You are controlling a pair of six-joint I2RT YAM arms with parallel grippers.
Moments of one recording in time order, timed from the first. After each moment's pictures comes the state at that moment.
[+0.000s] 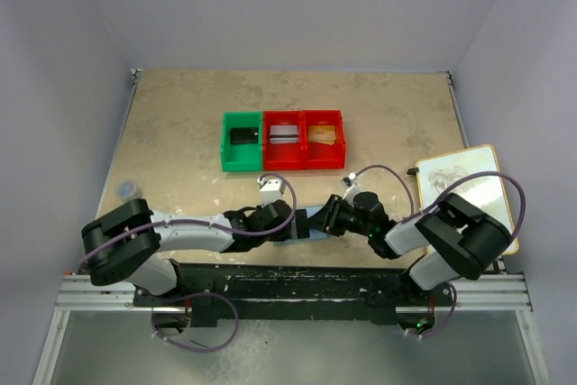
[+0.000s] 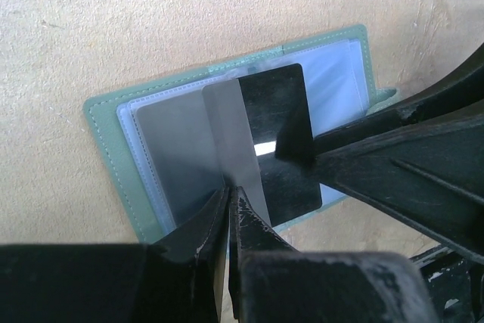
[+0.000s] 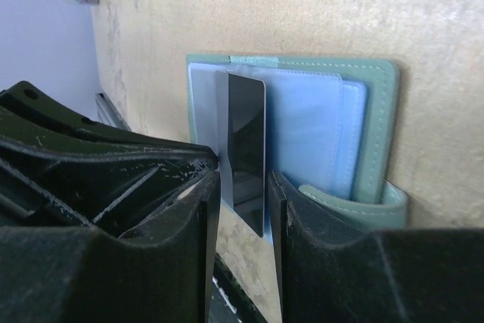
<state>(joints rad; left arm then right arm) -1.12 1.47 0.61 0.00 -0.37 -0.98 0.69 1.50 0.19 0.80 -0.28 1.03</state>
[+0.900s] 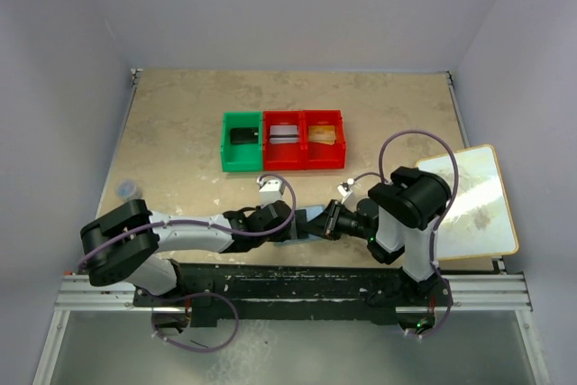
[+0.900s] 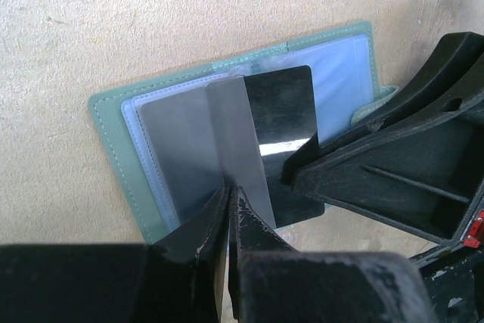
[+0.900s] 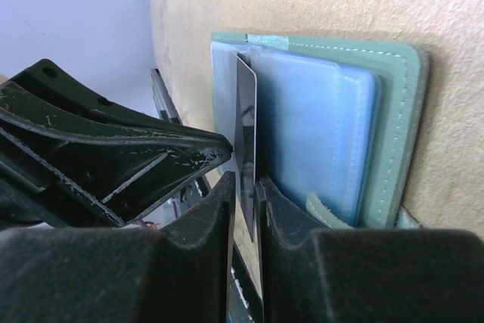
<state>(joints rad) -1.12 1.46 0.61 -0.02 -0.38 -0.98 0.64 1.97 0.12 1.51 -0.47 1.19</state>
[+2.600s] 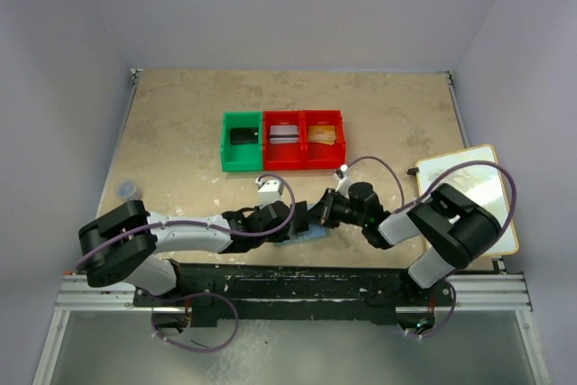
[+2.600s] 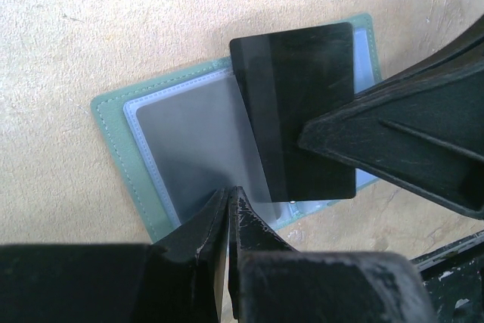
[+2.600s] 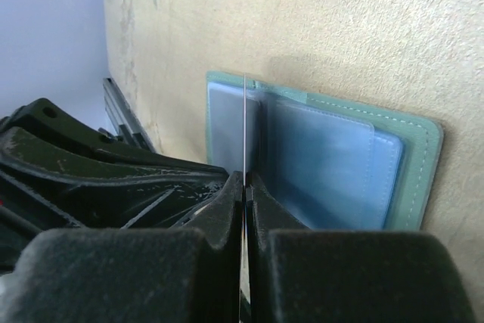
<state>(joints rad) -1.12 1.45 0.61 -0.04 -0.39 -0.98 0.65 1.62 0.27 0.89 -0.40 0.99</state>
